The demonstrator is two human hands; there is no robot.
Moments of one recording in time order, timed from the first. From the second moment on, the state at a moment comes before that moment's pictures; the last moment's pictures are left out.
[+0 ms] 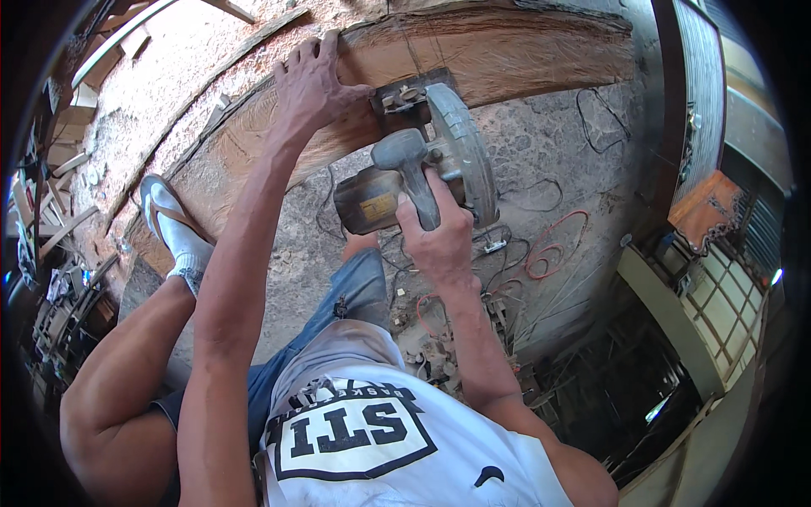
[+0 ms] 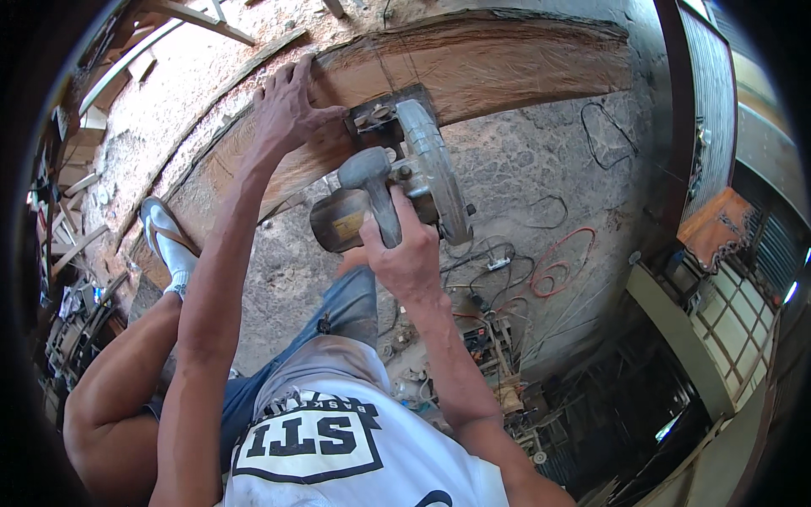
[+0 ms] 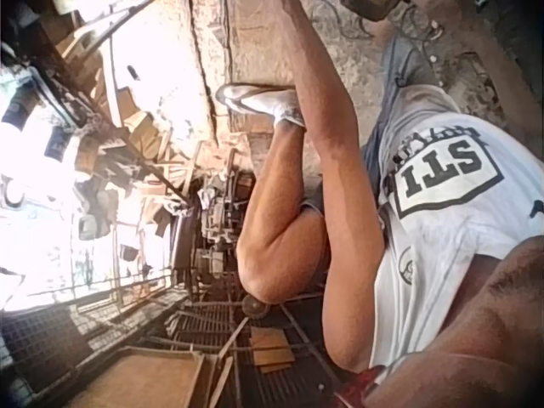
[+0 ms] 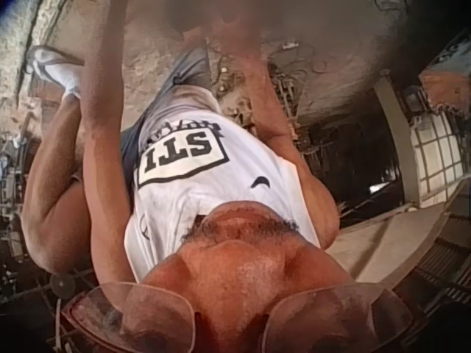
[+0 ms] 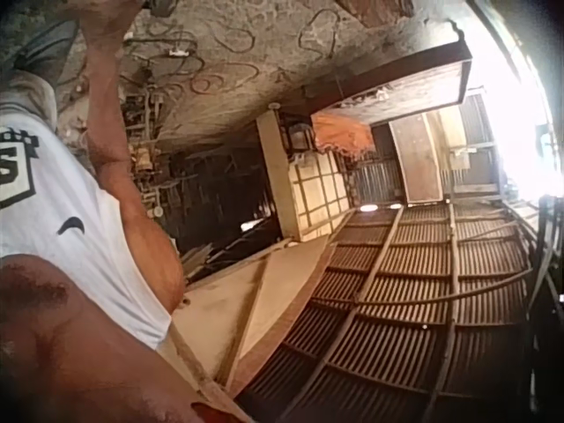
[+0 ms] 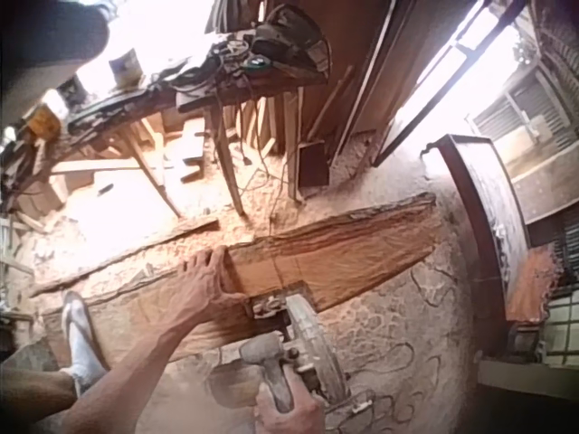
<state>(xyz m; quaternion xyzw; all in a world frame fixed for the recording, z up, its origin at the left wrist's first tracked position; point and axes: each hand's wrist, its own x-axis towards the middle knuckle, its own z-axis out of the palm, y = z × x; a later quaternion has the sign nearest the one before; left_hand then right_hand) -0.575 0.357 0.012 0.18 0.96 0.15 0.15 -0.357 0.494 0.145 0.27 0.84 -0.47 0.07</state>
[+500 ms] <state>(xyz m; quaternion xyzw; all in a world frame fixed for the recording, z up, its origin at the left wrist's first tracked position) -0.572 0.355 0.003 0.17 0.96 0.15 0.13 -0.371 0.498 0.143 0.23 0.85 -0.46 0.07</state>
